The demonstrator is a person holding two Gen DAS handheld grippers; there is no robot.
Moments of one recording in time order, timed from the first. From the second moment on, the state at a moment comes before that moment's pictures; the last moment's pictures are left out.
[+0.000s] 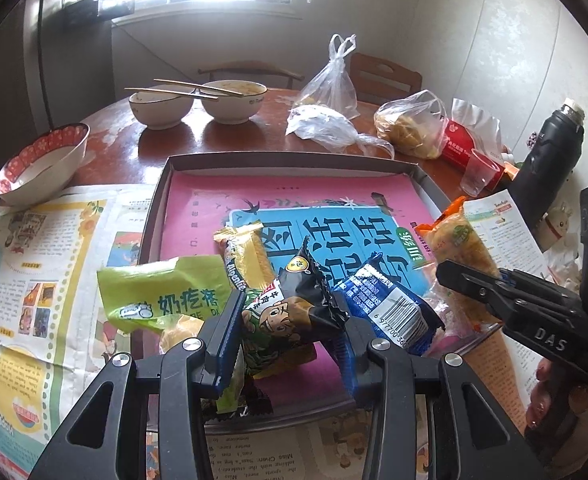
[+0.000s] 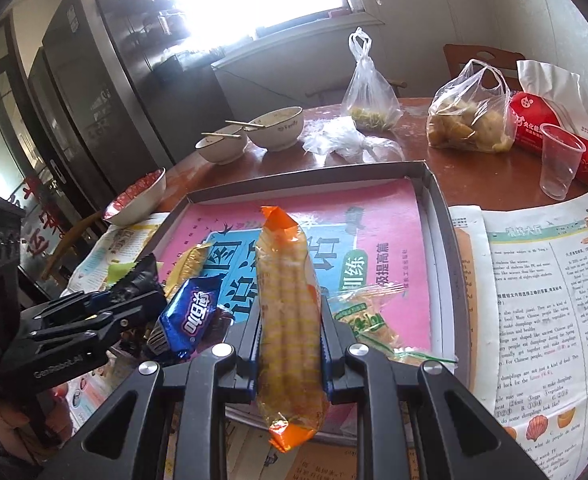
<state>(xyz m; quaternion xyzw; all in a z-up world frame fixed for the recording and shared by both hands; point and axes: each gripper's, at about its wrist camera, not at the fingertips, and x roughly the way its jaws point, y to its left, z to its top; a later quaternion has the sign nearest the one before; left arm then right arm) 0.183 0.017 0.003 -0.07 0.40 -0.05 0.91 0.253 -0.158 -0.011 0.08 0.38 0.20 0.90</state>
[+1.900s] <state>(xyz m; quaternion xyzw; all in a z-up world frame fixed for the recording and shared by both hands) 0.174 0.021 0.004 -0.06 0.41 -0.03 0.91 0.227 -0.152 0.002 0.05 0.36 0.21 0.91</state>
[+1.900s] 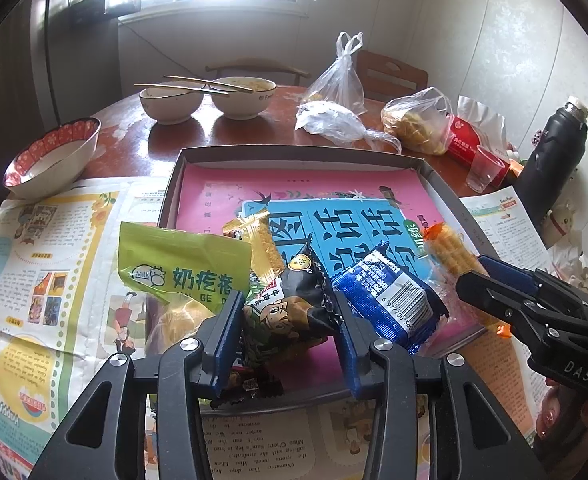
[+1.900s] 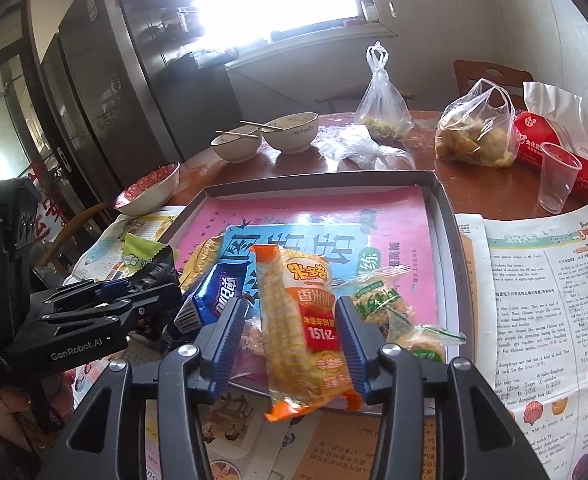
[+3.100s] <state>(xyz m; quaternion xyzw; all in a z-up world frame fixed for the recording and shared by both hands) 0.165 0.017 0.016 -0.06 0.39 -0.05 0.92 0.226 -0.162 0.001 0.02 0.34 0.15 0.93</state>
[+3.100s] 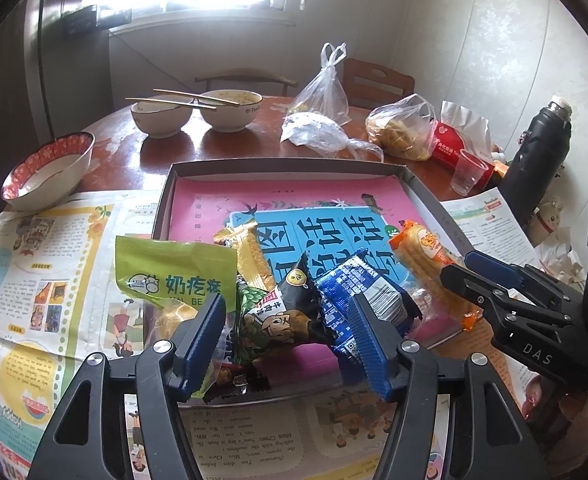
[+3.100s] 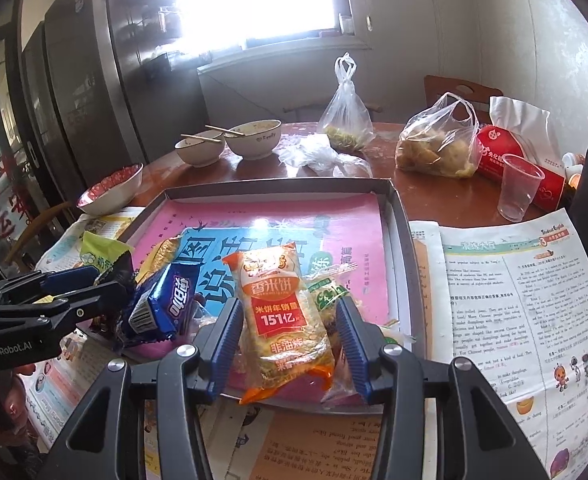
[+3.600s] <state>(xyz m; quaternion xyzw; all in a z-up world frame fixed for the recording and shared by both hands) 0.154 0.014 0.031 -0.04 0.36 -0.03 0.93 0.214 -0.168 0.020 0.03 0.31 0.13 0.94</state>
